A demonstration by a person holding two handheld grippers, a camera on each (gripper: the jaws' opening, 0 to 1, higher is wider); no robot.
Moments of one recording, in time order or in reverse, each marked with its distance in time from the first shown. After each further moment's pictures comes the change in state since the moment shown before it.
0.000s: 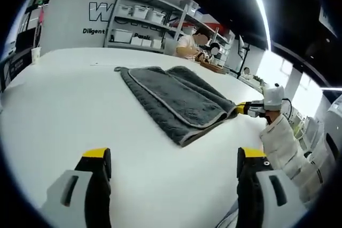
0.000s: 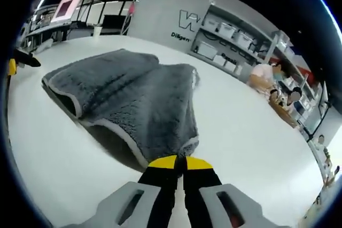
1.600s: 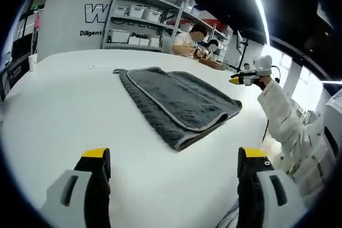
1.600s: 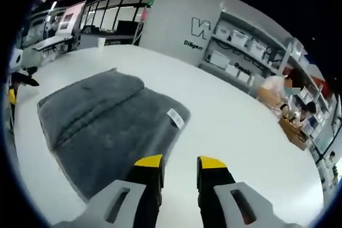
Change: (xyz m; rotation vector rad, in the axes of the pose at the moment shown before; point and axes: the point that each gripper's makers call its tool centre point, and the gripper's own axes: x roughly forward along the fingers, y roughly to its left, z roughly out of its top) left arm 0.001 -0.009 0.007 0.049 0.019 0.007; right arm 0.054 -0.083 0.092 -0.057 -0.060 0.181
